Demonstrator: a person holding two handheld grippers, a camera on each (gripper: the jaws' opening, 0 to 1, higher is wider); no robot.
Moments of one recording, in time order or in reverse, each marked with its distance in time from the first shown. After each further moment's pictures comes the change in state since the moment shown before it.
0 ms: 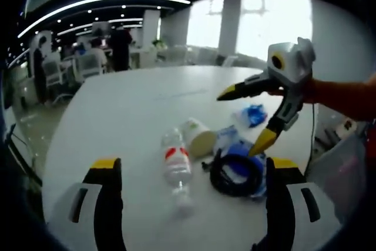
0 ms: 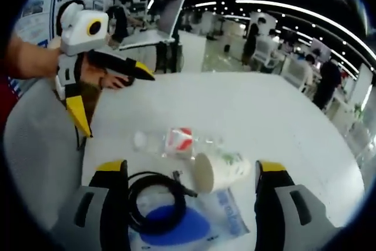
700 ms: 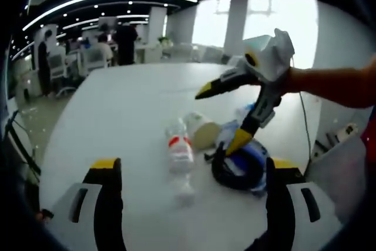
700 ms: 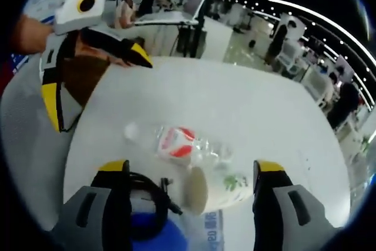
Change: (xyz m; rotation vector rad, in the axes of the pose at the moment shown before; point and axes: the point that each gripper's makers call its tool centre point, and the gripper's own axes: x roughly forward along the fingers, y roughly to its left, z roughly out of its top) left arm -0.003 0.002 -0.016 -0.039 0.013 0.020; right arm 0.051 -0.005 -0.002 -0.181 0.099 0.114
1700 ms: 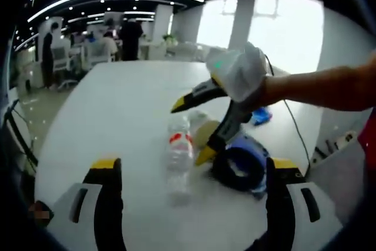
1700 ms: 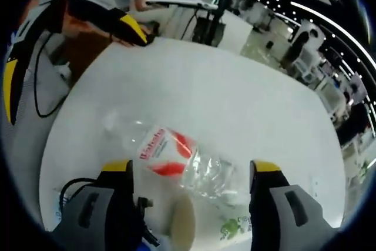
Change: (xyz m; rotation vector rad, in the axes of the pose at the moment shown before) left arm 0.002 0.006 -0.005 -0.053 0.001 0.012; right arm 0.064 -0.004 0.000 -0.125 0.054 0.069
